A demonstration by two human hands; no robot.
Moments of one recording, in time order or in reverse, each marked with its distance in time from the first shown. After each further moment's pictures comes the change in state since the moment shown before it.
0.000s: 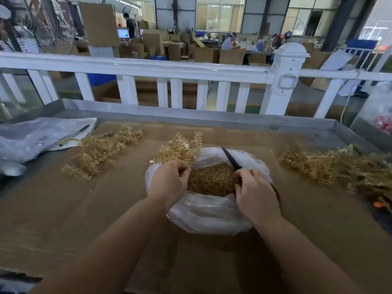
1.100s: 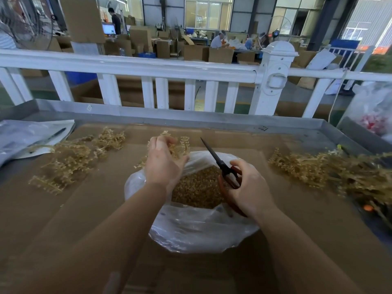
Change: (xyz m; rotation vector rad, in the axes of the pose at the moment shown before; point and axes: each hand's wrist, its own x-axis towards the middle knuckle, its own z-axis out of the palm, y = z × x) left_hand 0.052 0.016 0.021 -0.119 0.291 0.011; right_hand 0.029 0.013 -0.011 0.323 -0.038 0.134
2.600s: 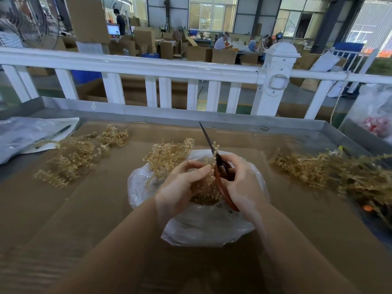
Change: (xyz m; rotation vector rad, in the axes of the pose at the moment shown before) left_hand -0.043 0.013 -0.001 -1.108 -0.611 -0.520; right_hand -0.006 -0.017 0.001 0.475 -0.024 -0.101
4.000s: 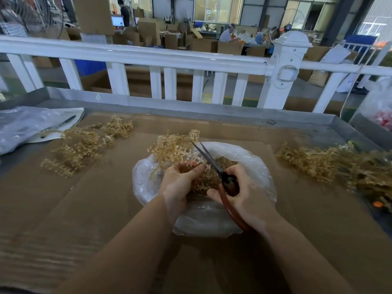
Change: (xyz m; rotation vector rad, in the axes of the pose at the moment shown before) left_hand 0.007 -0.023 -0.013 0.026 0.379 -0.003; right_hand -0.022 0.033 0.003 -0.224 -0.142 -0.050
